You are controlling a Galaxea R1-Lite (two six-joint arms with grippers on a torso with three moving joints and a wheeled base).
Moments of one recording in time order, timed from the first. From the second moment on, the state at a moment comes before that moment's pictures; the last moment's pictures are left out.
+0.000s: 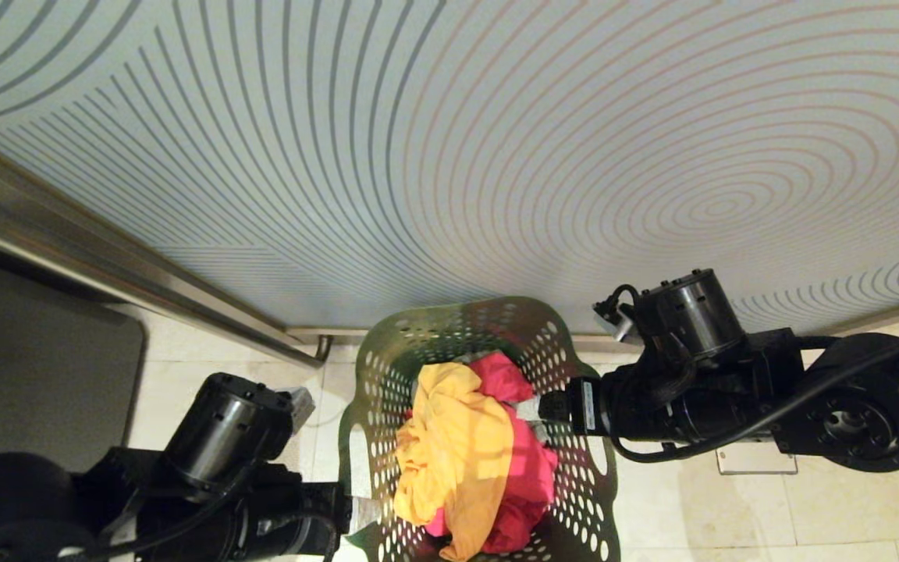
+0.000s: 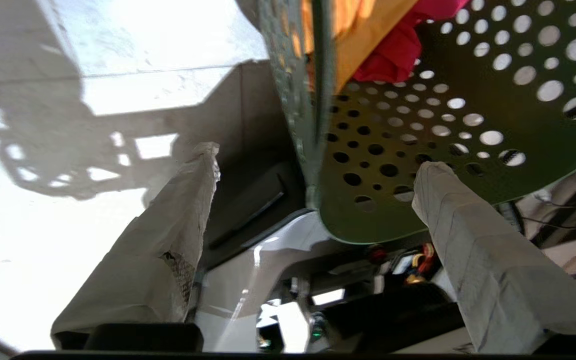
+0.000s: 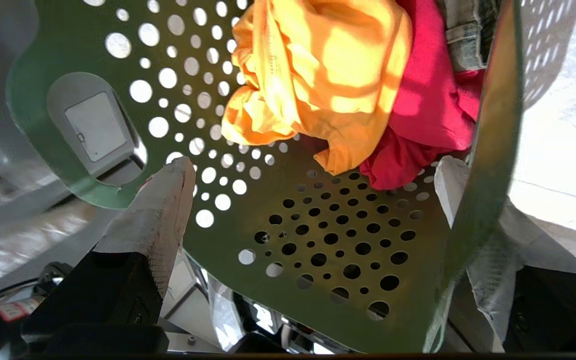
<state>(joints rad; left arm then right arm) -0.69 1.58 -0.58 -0.15 0.09 -0.50 0.57 1.77 -0.97 -0.13 0.15 0.52</state>
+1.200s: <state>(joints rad) -0.73 1.83 -0.59 -0.49 0.10 -0.56 0.57 1.92 -0.87 -0.42 0.15 0.54</state>
